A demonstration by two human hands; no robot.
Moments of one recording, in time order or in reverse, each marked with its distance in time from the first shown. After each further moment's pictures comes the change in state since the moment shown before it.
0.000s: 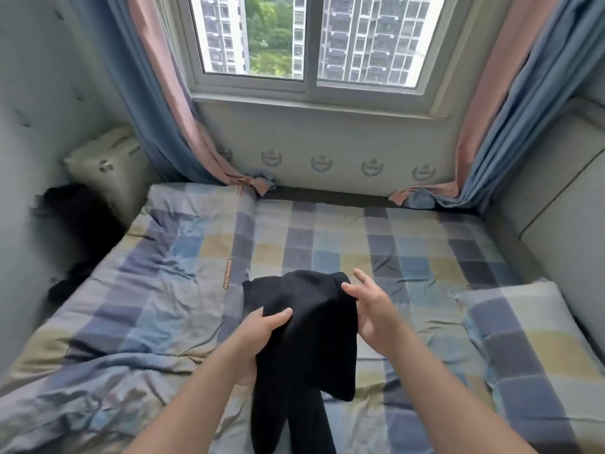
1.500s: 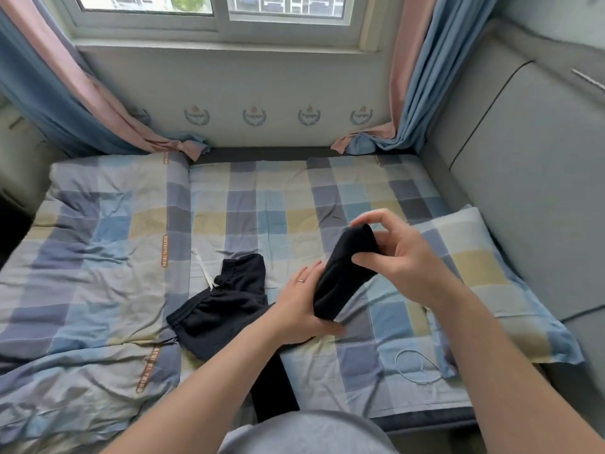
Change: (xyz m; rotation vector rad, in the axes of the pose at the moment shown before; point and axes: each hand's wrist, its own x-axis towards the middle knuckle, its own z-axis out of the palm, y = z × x) left_hand 0.028 -0.023 0.189 0.950 -0.301 0.479; right_hand -0.123 -0.096 -0.113 -0.708 -0.033 -0.459
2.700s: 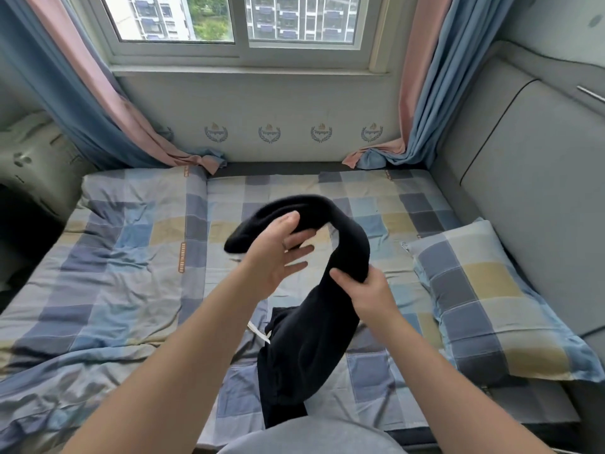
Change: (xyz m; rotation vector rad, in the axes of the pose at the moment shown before) left_hand -0.016 0.042 -0.084 -1.020 0.245 -0.252; right_hand -0.007 0.059 0.080 0.237 0.354 0.250
